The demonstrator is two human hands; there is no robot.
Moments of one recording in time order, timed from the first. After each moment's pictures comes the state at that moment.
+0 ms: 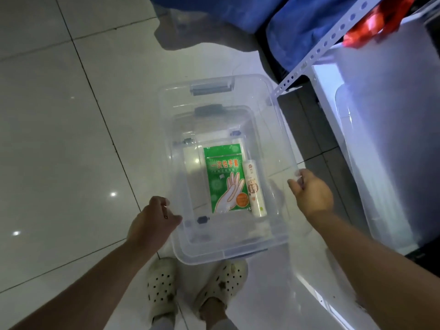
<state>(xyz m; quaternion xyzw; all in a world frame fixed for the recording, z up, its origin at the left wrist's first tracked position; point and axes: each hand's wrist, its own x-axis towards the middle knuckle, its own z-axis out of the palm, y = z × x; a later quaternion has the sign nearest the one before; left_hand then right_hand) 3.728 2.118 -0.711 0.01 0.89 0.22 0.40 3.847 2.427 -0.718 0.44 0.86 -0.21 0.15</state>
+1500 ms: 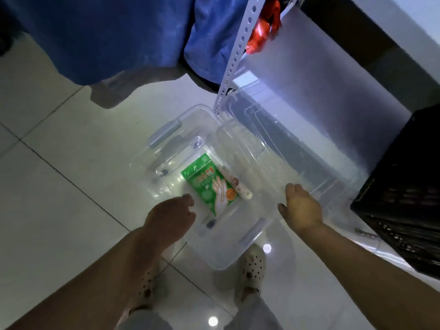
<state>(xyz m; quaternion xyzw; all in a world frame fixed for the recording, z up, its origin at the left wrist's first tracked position) 3.644 2.221 -0.613 0.49 0.77 -0.04 0.40 3.887 2.384 -0.623 0.48 0.83 -0.08 0.26</state>
